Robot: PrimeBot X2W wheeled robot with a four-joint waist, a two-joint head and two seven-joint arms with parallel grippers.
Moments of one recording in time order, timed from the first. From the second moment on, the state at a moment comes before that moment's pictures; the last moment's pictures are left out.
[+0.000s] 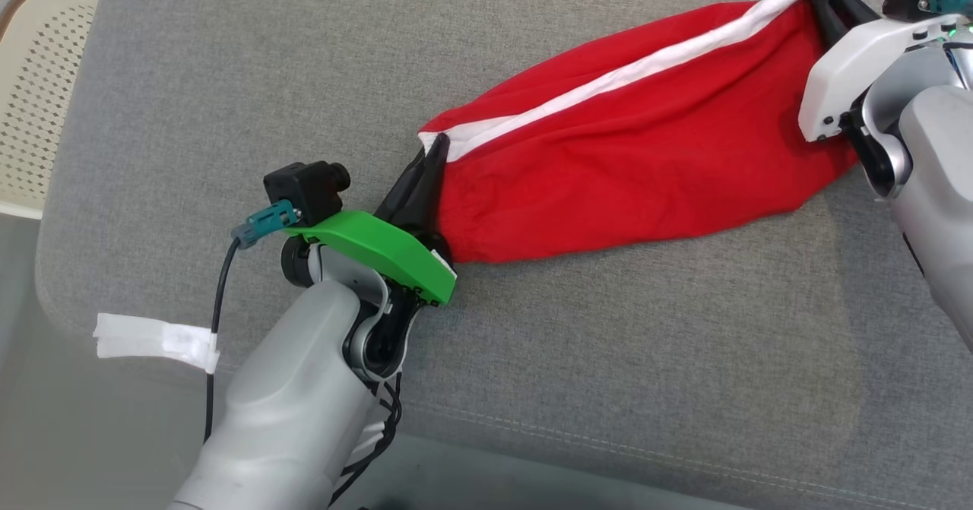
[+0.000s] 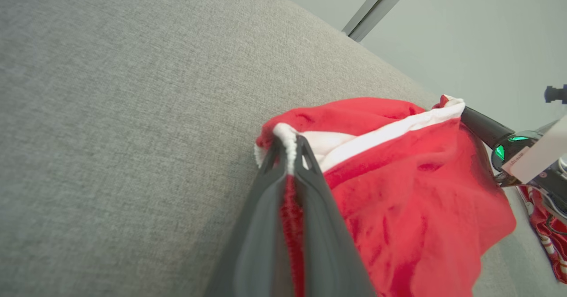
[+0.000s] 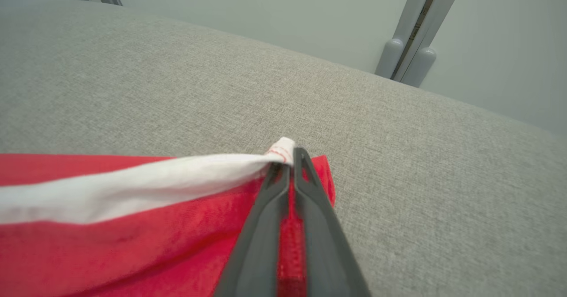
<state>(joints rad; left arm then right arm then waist) -0.69 0.07 -0.64 0.63 -0.99 -0.12 -0.23 -1.06 -0.40 0.55 0.92 0.49 0.13 -0.12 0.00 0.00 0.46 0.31</state>
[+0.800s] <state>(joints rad) -0.41 0.19 -0.37 0.27 -0.51 0.04 -0.26 -0.63 -0.26 0.24 0.50 0.38 0.13 -0.26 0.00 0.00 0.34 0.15</state>
